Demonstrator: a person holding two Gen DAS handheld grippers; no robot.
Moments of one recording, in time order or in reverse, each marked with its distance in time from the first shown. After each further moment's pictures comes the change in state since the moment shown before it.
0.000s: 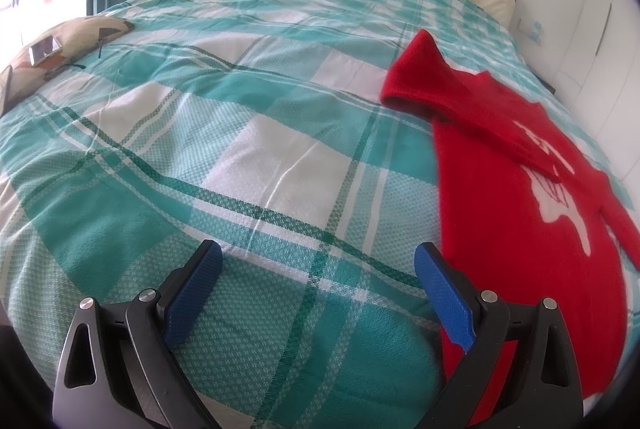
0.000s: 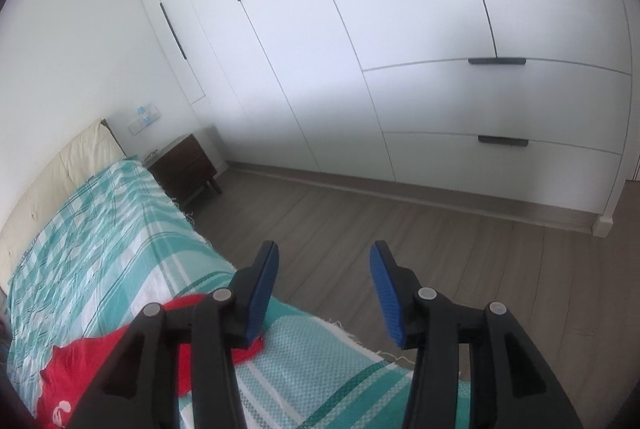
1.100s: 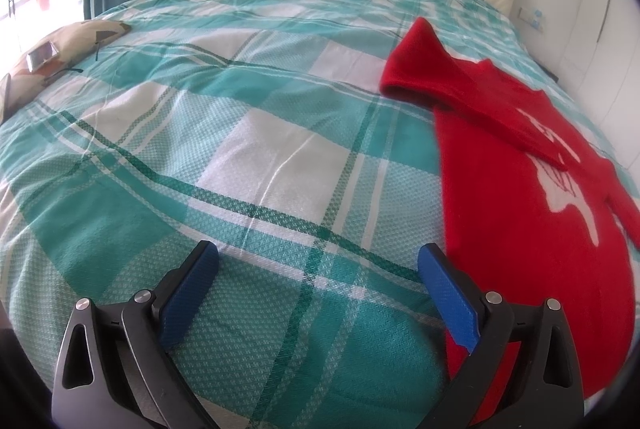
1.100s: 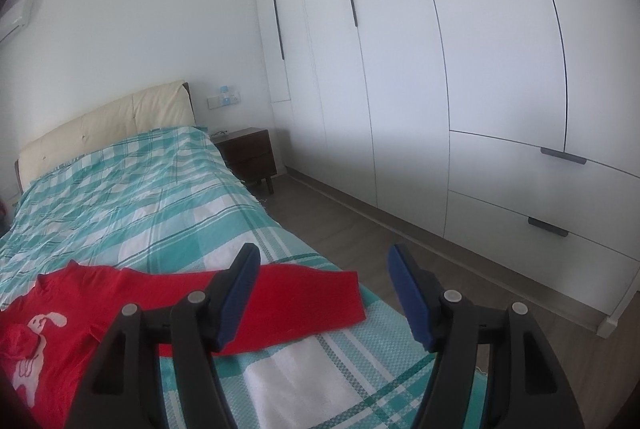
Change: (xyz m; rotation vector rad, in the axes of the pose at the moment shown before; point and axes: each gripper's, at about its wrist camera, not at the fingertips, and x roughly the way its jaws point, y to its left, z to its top) left arm 0.003 -0.004 0.000 0.025 0.021 0.012; right arm -0.046 0.080 -0.038 -0.336 -0.087 0.169
